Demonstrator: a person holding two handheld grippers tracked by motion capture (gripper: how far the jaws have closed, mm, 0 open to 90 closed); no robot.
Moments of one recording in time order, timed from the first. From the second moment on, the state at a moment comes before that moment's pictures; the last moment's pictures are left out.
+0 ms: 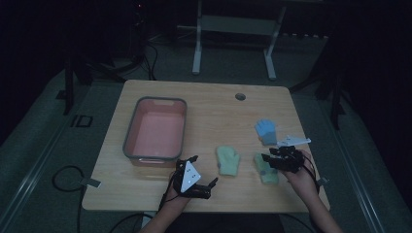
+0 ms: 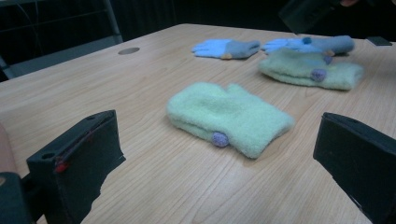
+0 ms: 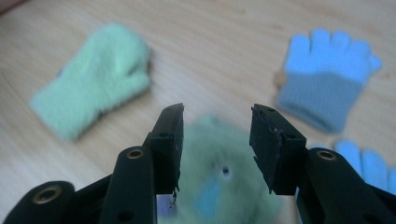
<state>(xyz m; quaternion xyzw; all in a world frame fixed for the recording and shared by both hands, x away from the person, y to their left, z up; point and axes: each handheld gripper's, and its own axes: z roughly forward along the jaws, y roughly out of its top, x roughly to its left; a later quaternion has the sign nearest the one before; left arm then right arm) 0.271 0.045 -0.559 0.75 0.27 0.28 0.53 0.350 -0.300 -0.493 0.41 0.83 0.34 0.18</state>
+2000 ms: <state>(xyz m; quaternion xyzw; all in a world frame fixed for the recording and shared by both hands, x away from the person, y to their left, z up) 0.271 0.046 -0.560 0.75 0.28 0.28 0.54 0.342 -0.207 -0.449 0.43 0.80 0.36 0.22</state>
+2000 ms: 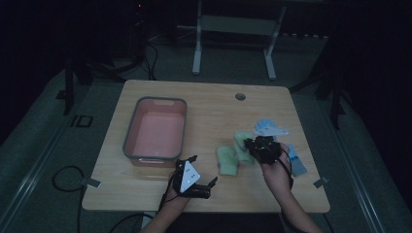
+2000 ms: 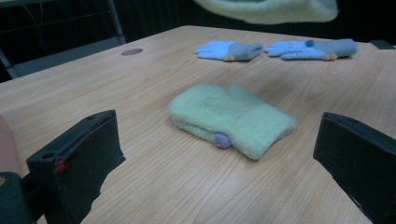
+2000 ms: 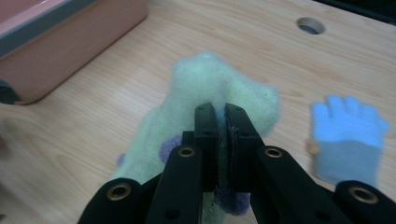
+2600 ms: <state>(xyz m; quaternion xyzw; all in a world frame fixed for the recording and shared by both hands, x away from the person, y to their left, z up) 0.271 0.045 -0.560 0.75 0.28 0.28 0.53 0.346 -0.168 -0.489 0.42 0.82 0.33 0.20</state>
